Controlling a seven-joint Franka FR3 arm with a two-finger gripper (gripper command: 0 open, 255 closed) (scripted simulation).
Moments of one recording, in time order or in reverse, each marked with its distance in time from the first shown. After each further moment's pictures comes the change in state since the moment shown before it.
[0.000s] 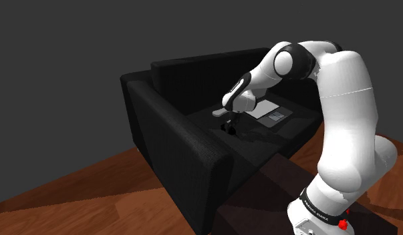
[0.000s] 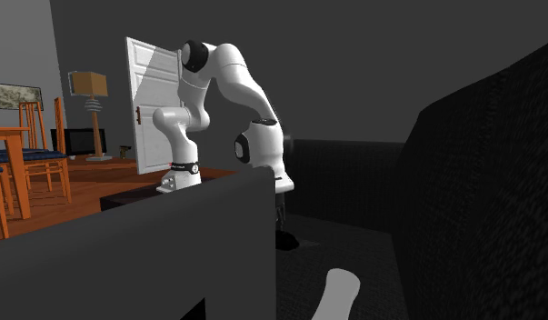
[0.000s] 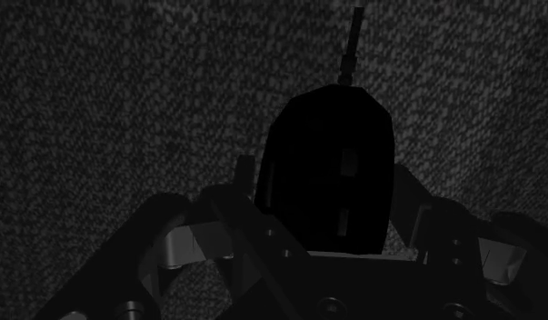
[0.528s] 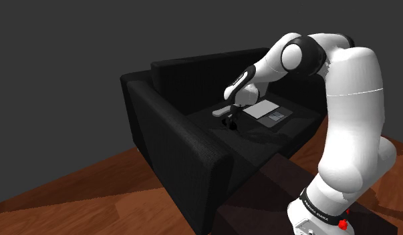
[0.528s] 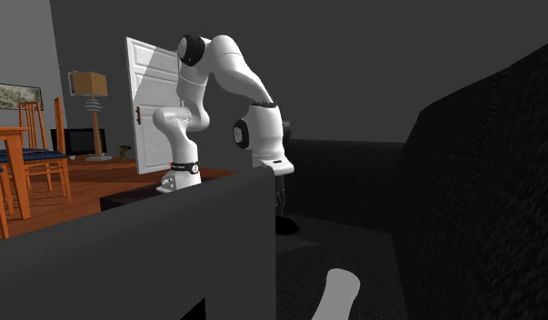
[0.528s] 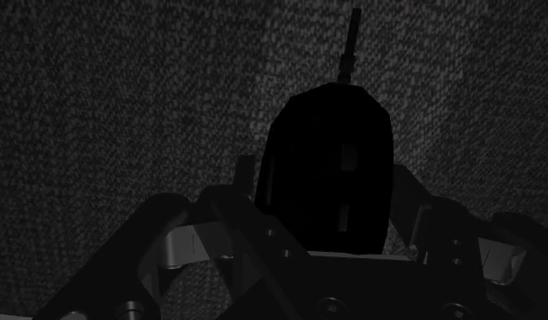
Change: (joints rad) arm 0.021 -0.098 -0.028 -0.029 -0.029 -0.069 0.025
